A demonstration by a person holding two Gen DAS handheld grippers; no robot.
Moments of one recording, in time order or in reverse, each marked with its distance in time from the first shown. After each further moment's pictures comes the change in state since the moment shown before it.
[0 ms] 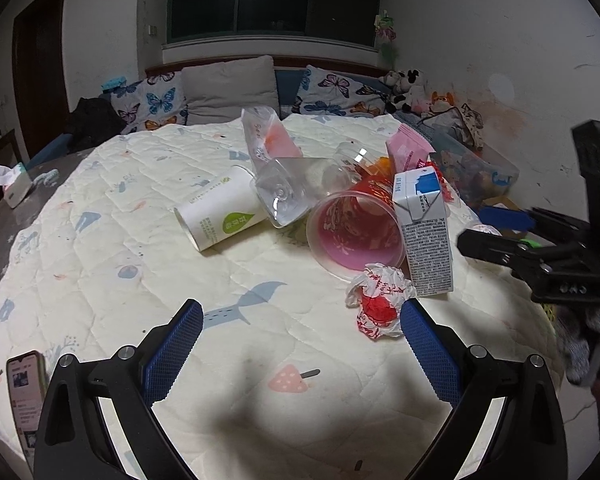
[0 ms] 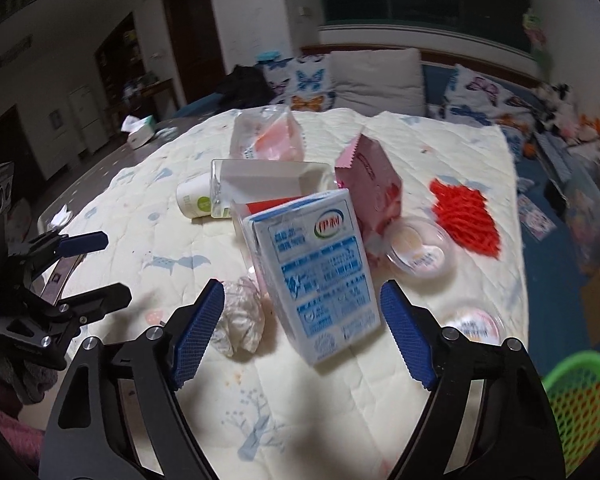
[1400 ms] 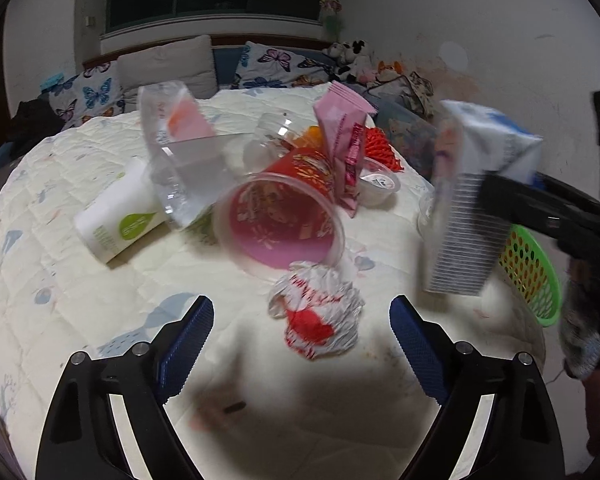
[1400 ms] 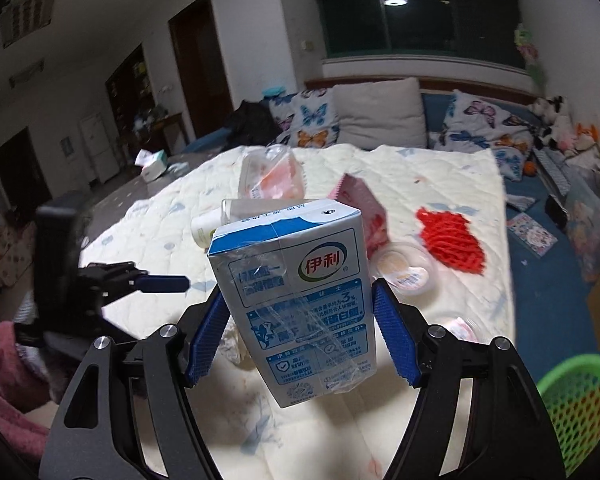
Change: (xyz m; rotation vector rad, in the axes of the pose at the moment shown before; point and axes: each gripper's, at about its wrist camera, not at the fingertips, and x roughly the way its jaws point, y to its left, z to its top) left arm 0.049 -0.038 0.011 0.107 0.092 -0.186; right arm -0.049 -0.011 -0.013 0.039 -0.146 0.008
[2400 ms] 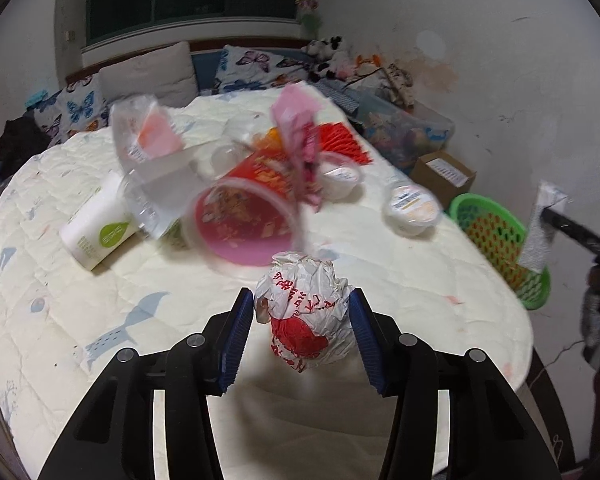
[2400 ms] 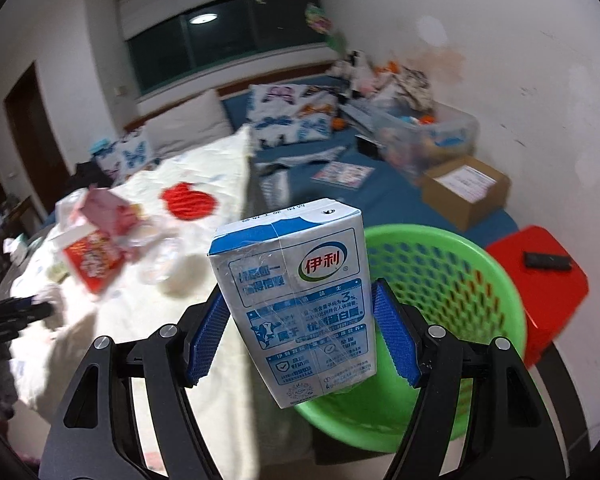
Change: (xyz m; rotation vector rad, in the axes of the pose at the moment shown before) left arm -0.021 -0.030 -0.002 0.061 -0.007 -0.044; right arm -0.141 -0.130 -0.109 0.409 -0.046 -0.539
